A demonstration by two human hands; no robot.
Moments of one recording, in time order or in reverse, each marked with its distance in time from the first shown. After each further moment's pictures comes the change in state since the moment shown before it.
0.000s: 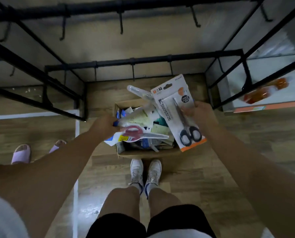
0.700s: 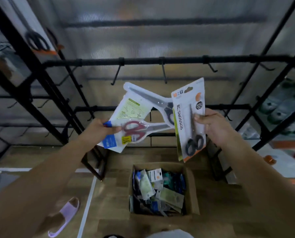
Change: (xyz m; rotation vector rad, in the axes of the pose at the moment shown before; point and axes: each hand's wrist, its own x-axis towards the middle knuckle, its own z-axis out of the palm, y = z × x) left_hand -0.182 0.037 -0.210 -0.822 0.386 0.212; right_hand -0.149 -0.189 -0.042 0.295 -0.471 -0.587
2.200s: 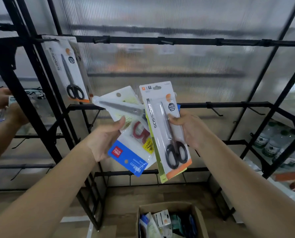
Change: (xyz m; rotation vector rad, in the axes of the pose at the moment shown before) left_hand -0.009 0.081 -0.107 -0.623 -0.676 0.211; right_hand 0.047 -0.091 0.171 0.004 0.090 -0.021
